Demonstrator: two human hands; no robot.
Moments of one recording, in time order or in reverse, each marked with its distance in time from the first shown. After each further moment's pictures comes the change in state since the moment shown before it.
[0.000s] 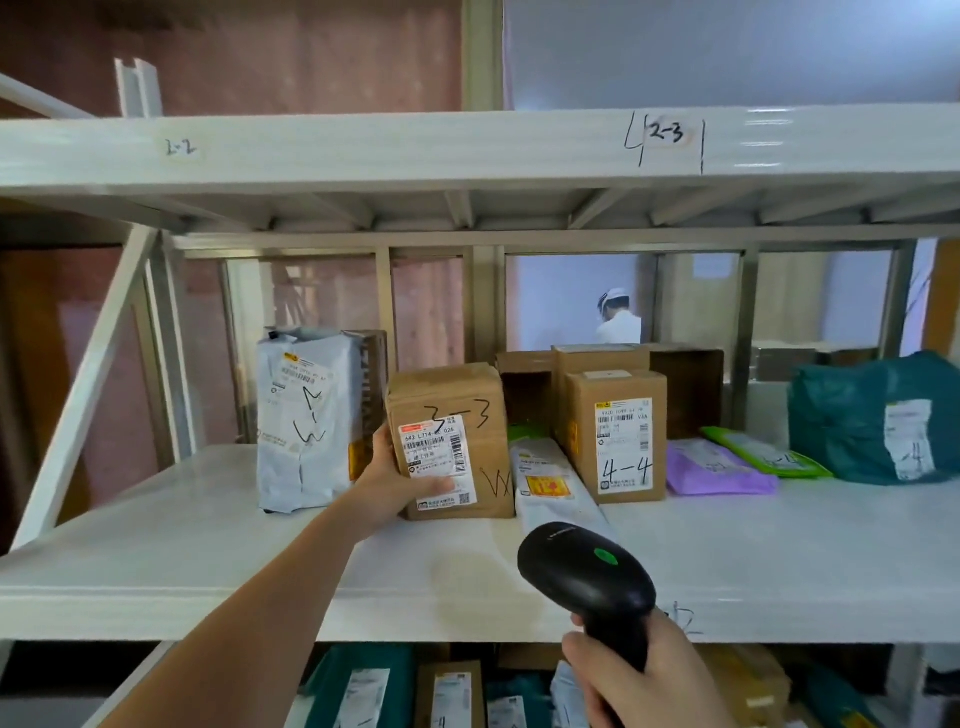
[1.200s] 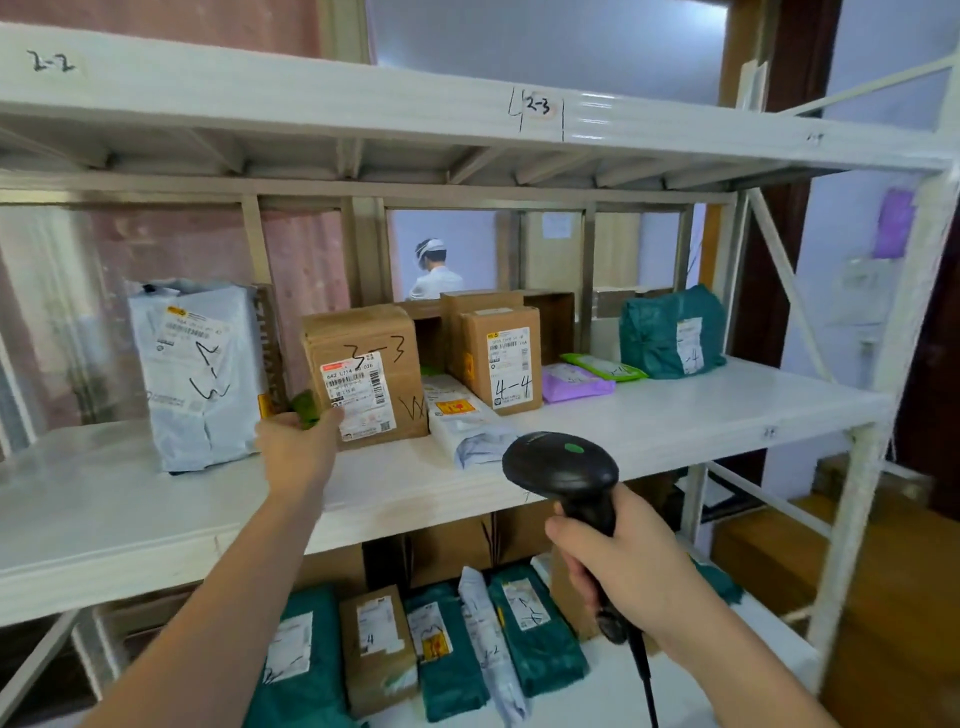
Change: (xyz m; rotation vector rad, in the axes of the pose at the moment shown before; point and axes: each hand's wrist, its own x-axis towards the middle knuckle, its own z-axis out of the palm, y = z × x) left_hand -0.089 0.023 0.020 -0.235 0.423 -0.023; right_hand -0.092 0.005 -0.015 -0.217 0.161 -0.208
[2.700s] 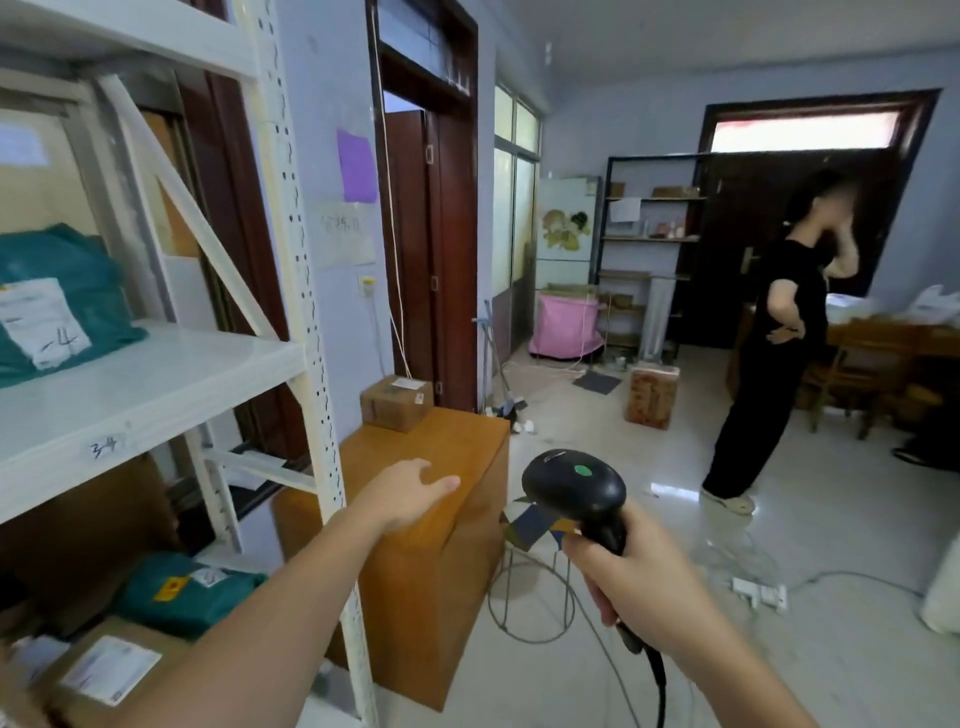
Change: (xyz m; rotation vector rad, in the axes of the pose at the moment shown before) left_hand -0.533 -0.072 0.598 0.696 -1.582 0.583; right_hand -0.224 0.189 -0.449 -0.191 0.881 0.501
